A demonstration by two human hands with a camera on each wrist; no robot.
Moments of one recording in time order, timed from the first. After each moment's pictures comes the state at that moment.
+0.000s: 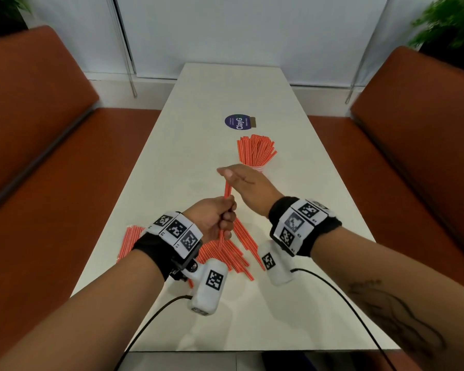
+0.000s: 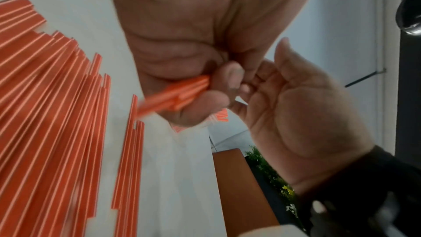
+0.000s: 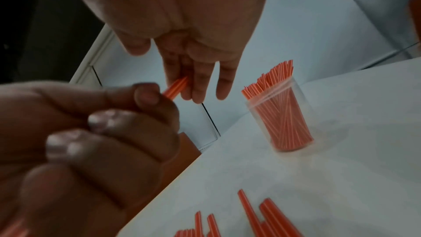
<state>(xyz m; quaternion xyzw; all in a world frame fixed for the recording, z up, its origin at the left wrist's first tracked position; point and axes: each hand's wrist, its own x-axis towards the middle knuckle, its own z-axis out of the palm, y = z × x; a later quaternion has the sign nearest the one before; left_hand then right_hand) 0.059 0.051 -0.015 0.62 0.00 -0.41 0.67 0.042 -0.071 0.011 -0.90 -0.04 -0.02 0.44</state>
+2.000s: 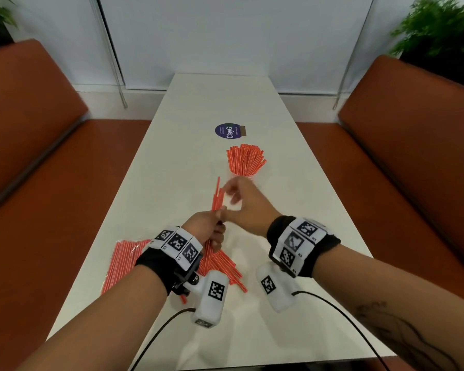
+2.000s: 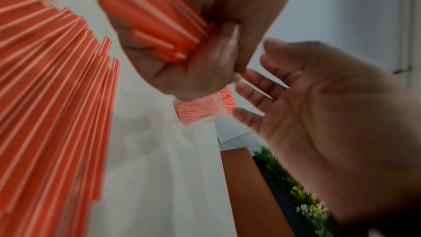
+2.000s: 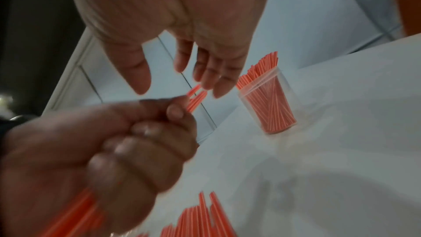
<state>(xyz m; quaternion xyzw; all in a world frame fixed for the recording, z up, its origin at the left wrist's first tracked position) 0.064 0.041 -0.028 0.65 0.06 -0.37 0.67 0.027 -0.077 0.006 -0.89 0.00 -0.02 0.45</state>
